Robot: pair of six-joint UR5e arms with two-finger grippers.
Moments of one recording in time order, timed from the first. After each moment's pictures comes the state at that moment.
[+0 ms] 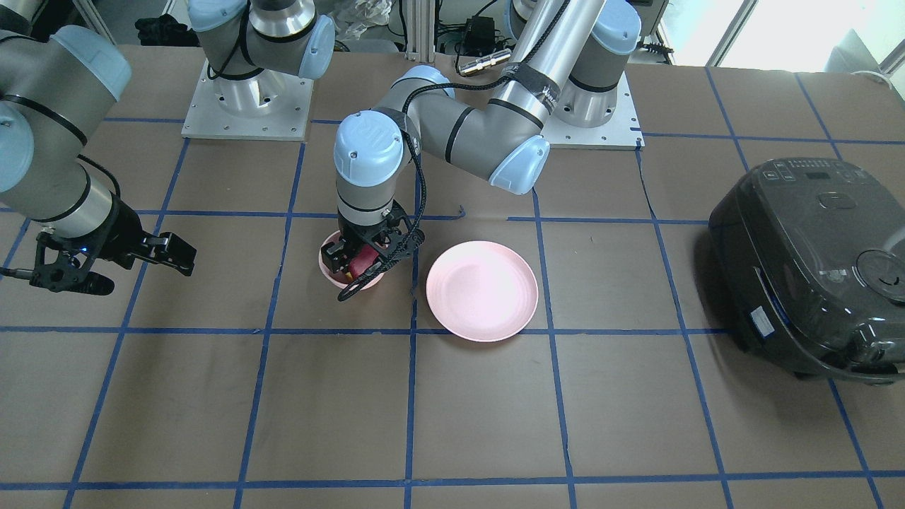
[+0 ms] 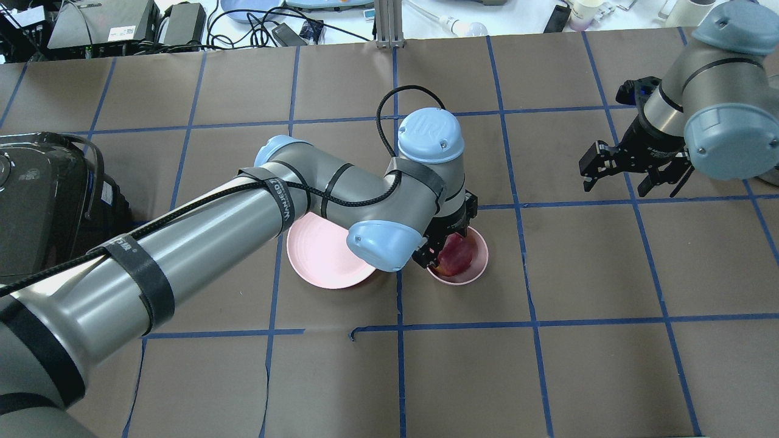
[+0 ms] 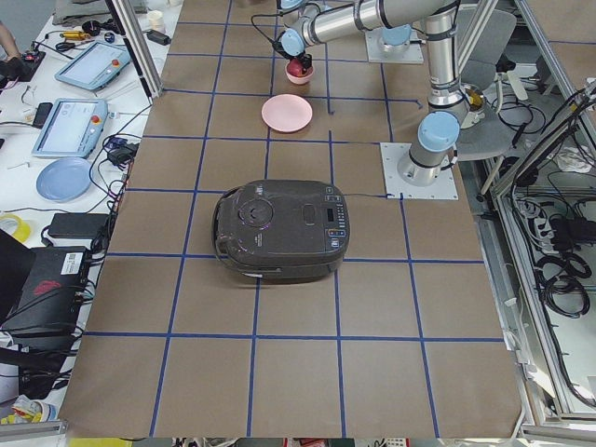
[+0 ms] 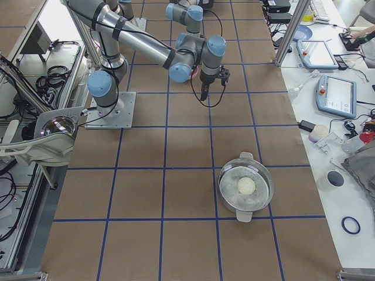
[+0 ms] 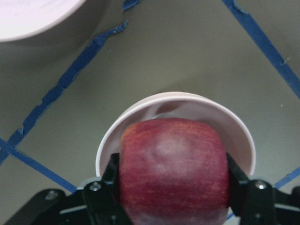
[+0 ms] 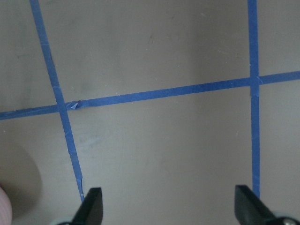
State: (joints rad) left arm -2.11 -2.04 -1.68 -1.00 1.41 -1.30; right arm 1.29 -1.41 1.85 -1.91 -1.54 -0.15
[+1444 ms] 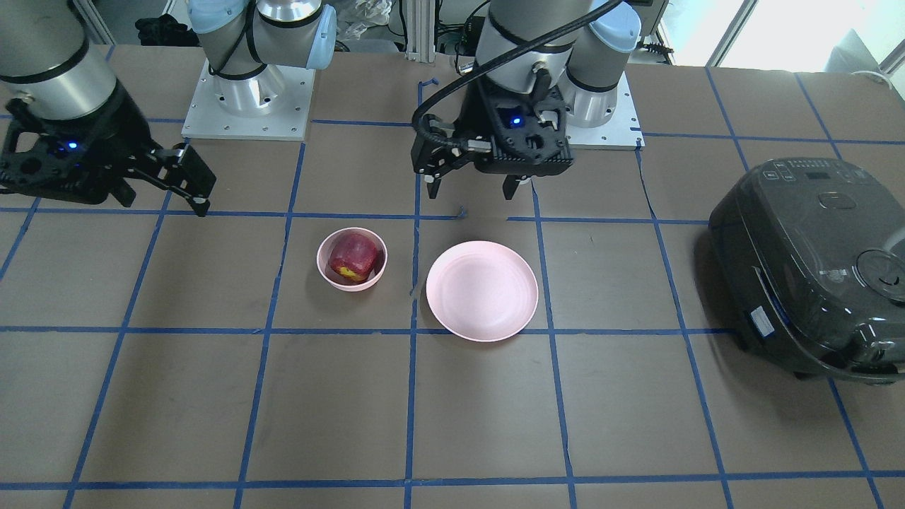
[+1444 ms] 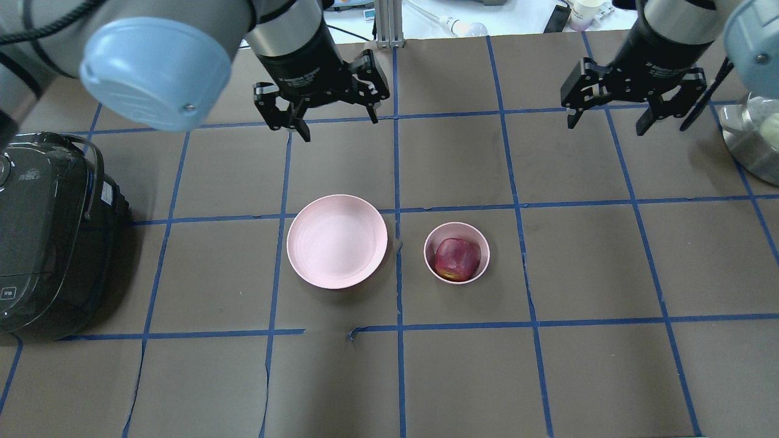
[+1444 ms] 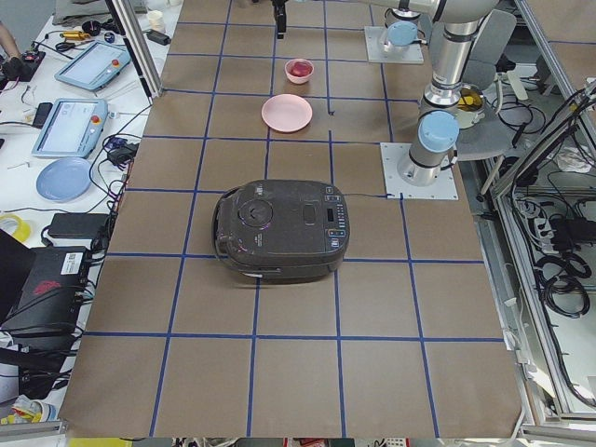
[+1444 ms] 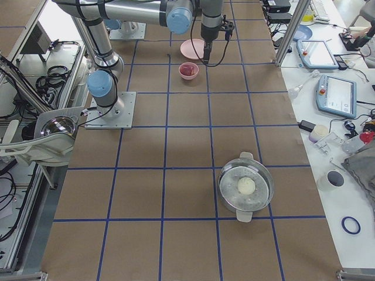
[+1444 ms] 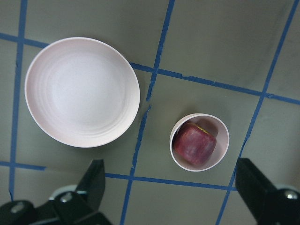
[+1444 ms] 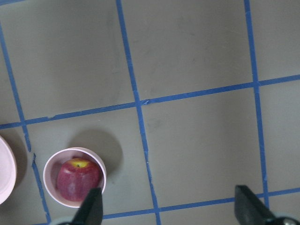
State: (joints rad) left arm -1.80 -1.69 -1.43 -1.48 1.43 -0.37; right arm 1.49 -1.54 1.58 -1.61 -1.54 0.06
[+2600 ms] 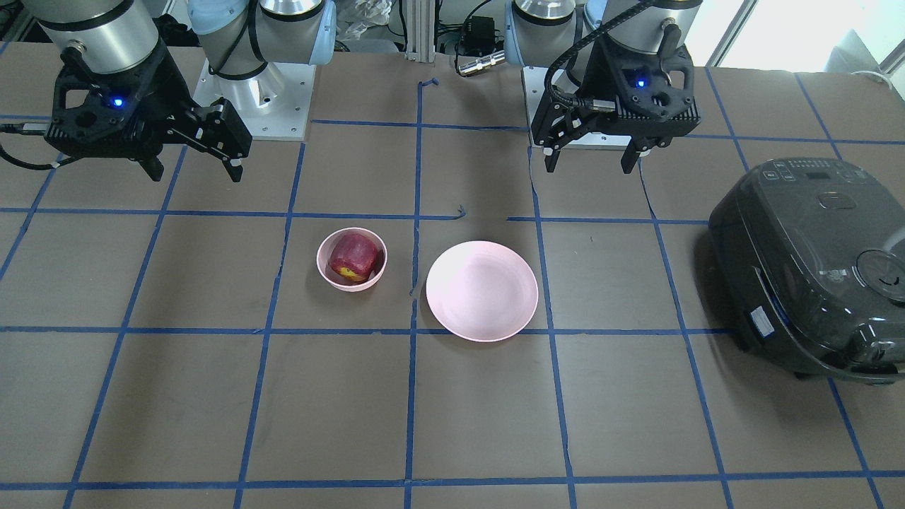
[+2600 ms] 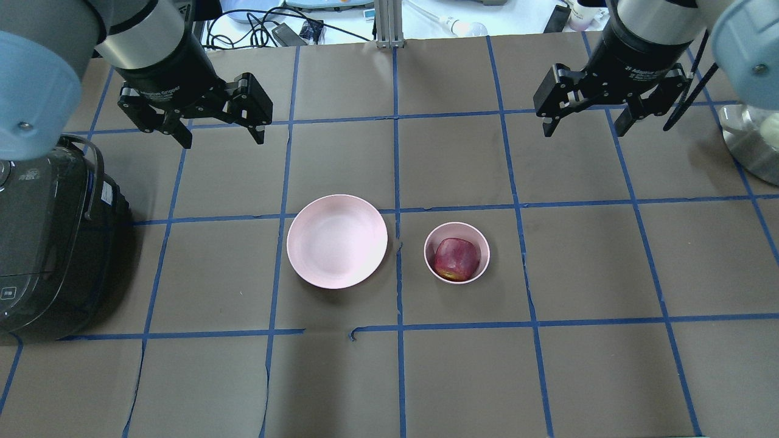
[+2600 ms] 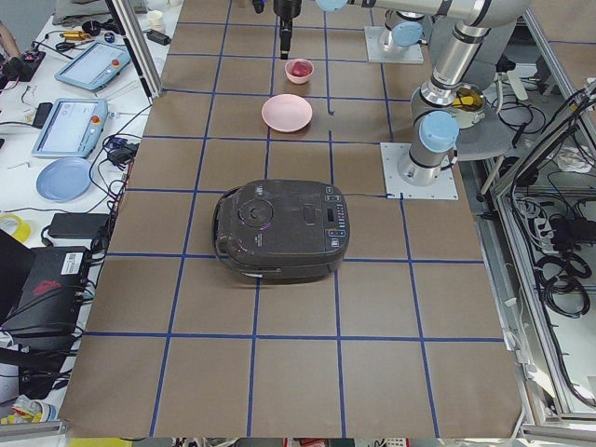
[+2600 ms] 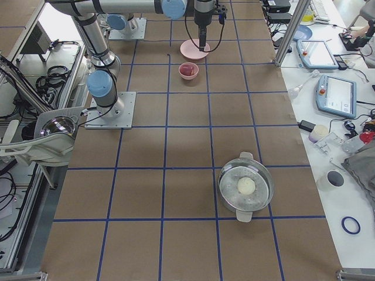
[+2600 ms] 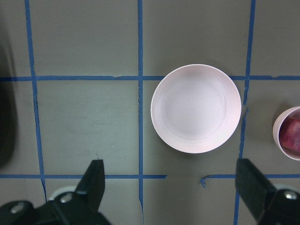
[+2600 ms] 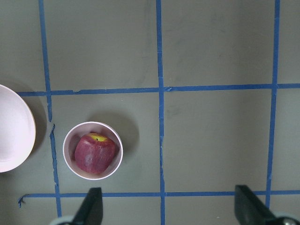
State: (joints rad) left arm -1.65 -1.54 -1.55 -1.55 1.58 -0.10; right arm 1.53 -1.59 1.57 -1.56 -1.53 -0.02
